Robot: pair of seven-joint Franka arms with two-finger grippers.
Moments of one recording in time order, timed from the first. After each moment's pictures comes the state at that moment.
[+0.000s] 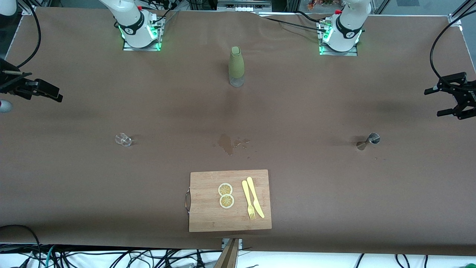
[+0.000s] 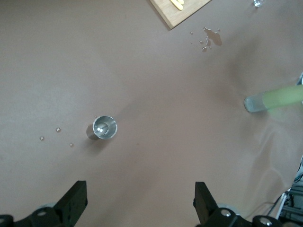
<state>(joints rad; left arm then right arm) 0.56 0.19 -0.13 -1.70 -0.44 1.55 1.19 0.03 0.08 -0.08 -1.60 0.01 1.60 0.01</state>
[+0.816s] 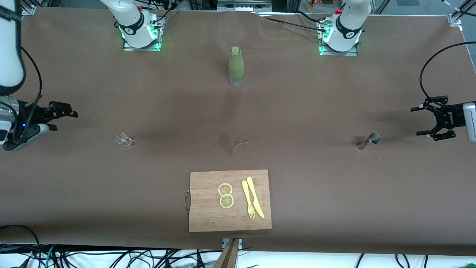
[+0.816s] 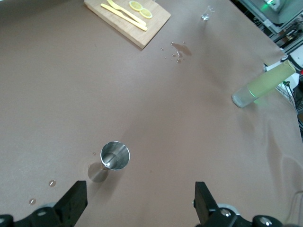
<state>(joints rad) 0.62 0.42 -0.13 -1.70 -0.61 1.60 1.63 -0.11 0.34 -0.10 -1.60 0.22 1.68 -0.82</state>
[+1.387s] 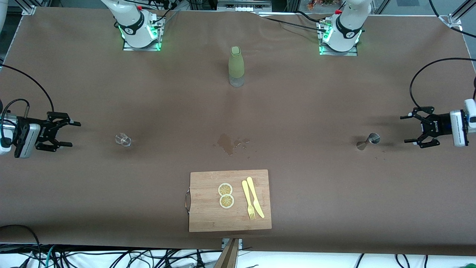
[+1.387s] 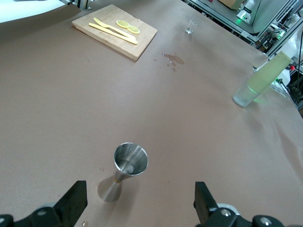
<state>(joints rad) 0.64 0.56 -0.14 -1.70 -0.71 1.64 1.87 -0.27 0.55 -0.11 -1.60 0.64 1.73 -1.57</state>
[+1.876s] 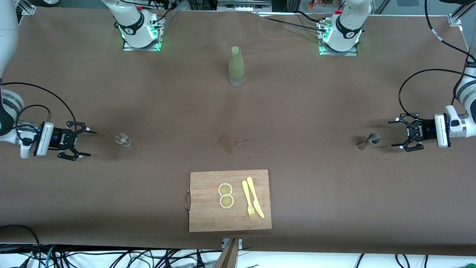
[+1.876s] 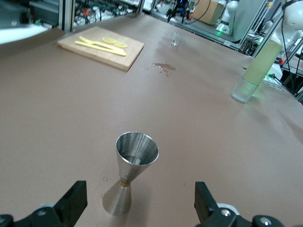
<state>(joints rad) 0.66 0.70 -0.13 -1.70 -0.80 1.65 2.15 -0.31 0.71 -0.11 -1.66 0.97 1.74 -2.13</state>
